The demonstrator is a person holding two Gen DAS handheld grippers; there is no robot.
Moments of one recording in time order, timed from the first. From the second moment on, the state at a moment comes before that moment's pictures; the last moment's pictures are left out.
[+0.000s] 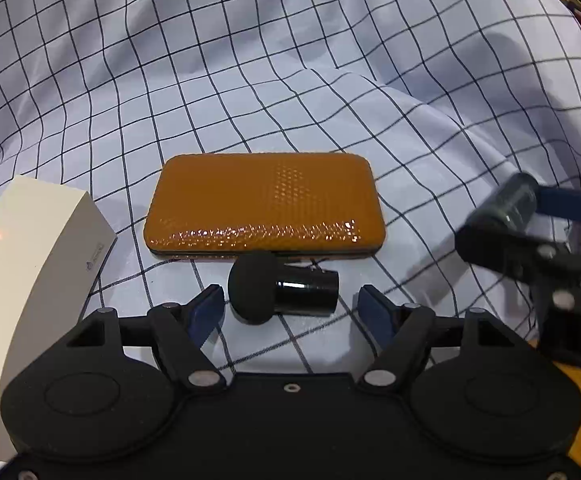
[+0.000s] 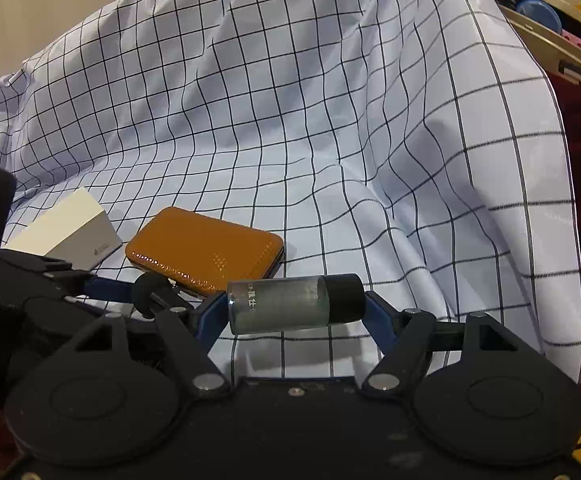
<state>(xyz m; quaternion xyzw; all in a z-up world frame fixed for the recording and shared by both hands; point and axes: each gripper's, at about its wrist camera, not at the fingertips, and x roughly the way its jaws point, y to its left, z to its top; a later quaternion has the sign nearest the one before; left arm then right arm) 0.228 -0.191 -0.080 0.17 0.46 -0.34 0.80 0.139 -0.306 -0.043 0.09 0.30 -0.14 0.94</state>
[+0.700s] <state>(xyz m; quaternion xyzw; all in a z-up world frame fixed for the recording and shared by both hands) 0.220 -0.143 -0.044 0.09 0.46 -0.27 0.84 0.130 -0.269 -0.028 0.07 0.30 -0.13 0.94</state>
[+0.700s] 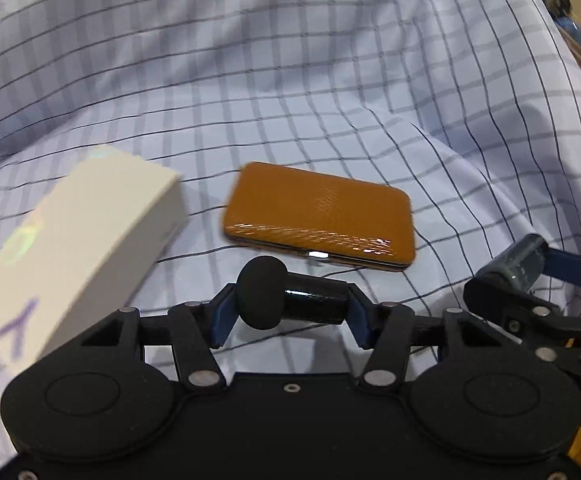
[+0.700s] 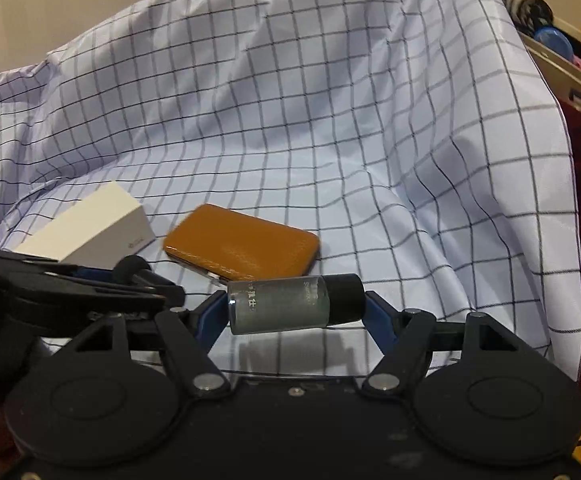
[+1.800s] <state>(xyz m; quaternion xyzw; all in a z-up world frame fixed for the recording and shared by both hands) 0.085 -0.022 0.009 -0.01 0.44 -0.15 0.89 -0.001 -0.191 -0.001 0.07 0.23 -0.07 0.97</state>
